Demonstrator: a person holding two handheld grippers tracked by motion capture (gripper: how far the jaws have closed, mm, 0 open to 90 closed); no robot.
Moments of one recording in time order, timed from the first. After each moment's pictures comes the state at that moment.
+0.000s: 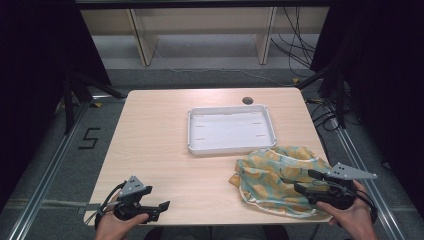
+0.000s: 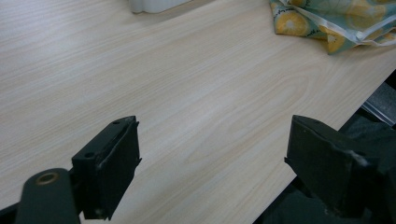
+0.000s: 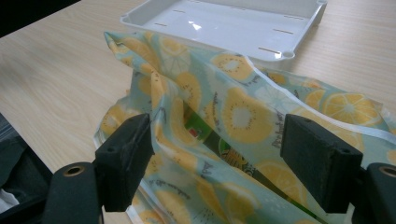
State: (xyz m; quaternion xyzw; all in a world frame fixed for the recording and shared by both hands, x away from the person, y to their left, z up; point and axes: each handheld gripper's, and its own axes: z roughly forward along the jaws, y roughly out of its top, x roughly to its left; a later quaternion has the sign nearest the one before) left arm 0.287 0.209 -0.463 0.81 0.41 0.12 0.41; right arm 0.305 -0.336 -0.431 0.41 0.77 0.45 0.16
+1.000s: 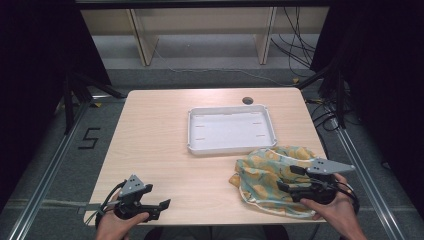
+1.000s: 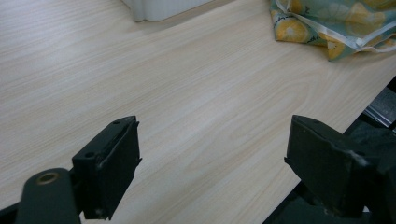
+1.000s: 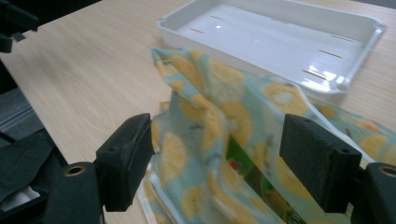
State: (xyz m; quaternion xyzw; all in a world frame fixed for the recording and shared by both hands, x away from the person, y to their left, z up) left arm 0.289 0.208 -0.461 0.81 0.40 0.13 0.41; right arm 0.315 -0.289 -0.418 0.36 0.80 0.45 0.15
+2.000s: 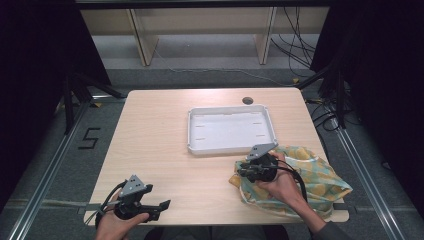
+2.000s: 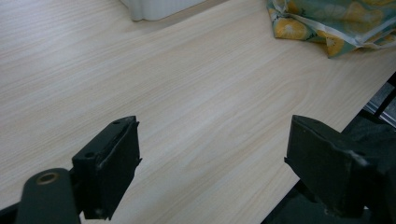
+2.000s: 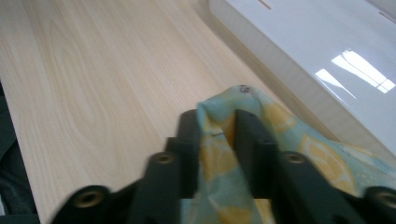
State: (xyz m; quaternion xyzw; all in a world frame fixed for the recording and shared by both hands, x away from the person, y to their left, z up) left arm 0.289 0.207 -0.461 0.81 0.39 0.13 0.42; right arm 0.382 -0.176 -0.438 0.26 0.90 0.34 0.11
